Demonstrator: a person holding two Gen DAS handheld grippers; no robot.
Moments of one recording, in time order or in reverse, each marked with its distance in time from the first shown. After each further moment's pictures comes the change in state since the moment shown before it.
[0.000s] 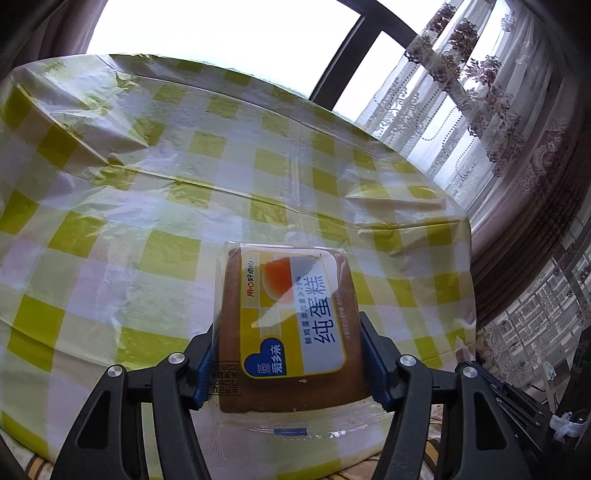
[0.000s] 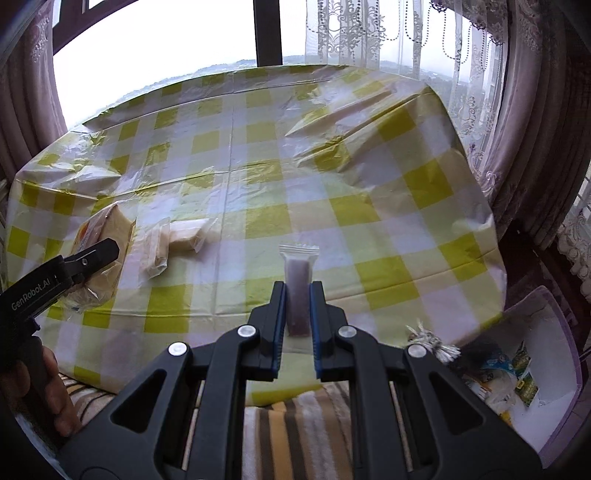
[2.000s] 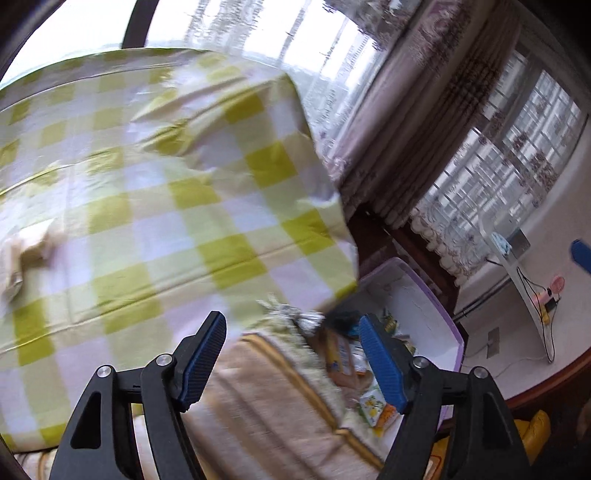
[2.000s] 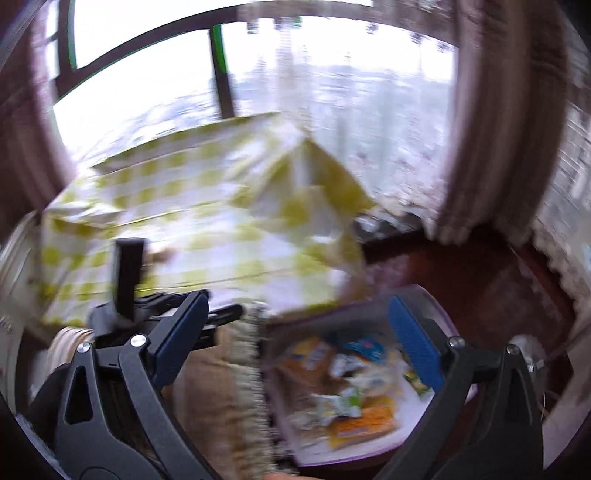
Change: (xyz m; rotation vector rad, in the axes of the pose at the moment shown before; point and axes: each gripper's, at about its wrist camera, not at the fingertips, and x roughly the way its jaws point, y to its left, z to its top) left arm 0.040 -0.200 -0.073 0.335 0.300 -0.239; right arm -0.180 -0.173 0.019 0.004 -0.054 0.055
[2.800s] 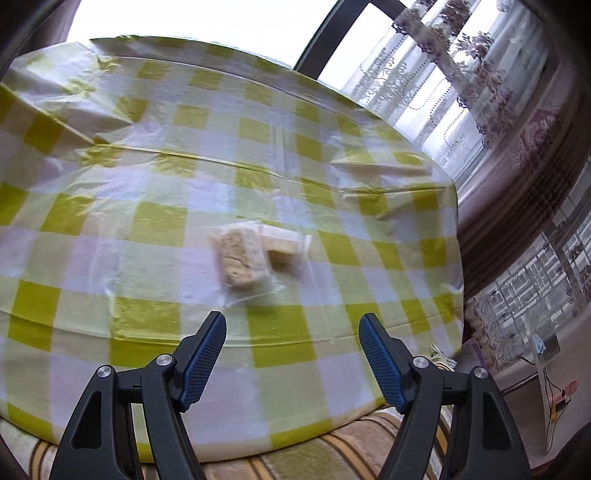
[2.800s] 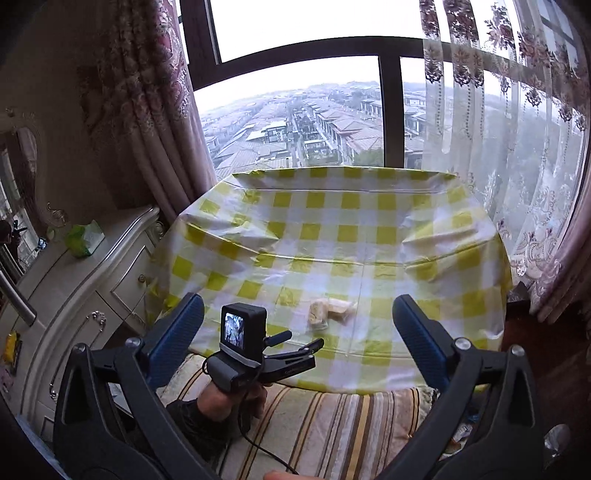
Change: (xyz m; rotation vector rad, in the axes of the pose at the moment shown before) left arm -0.104 0.194 -0.023 -0.325 -0.178 0.190; right arm -0.028 0.221 0.101 -0.200 -0.052 0.388
